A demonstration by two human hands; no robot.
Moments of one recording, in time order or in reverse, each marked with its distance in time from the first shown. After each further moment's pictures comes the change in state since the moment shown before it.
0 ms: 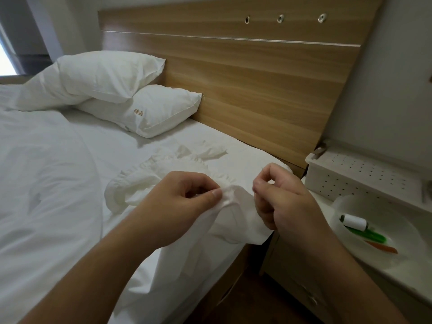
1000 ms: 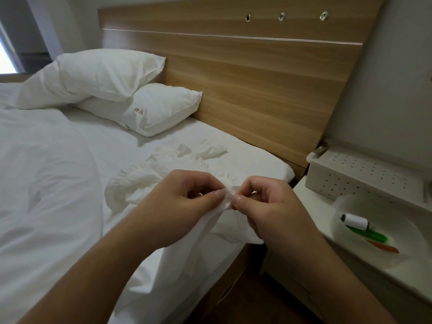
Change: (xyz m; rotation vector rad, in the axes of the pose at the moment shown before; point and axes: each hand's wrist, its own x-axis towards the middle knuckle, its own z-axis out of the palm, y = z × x) left_hand 0.001 0.001 0.001 -0.011 -0.034 0.083; right_hand -0.006 0.002 0.016 -0.081 -0.078 -0.077
